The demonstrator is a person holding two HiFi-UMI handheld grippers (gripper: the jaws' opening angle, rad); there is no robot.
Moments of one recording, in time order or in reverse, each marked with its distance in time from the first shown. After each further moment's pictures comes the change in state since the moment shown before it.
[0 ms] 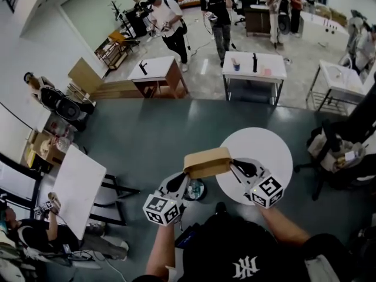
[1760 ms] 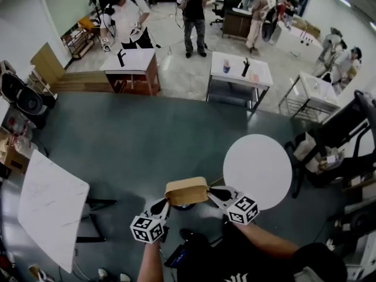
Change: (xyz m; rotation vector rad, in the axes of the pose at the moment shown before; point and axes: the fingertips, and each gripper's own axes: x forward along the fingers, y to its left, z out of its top) left arm -0.086 0.235 -0.146 -0.294 0.172 -0.047; right arm 0.204 0.119 -0.145 0.194 0.340 -0.028
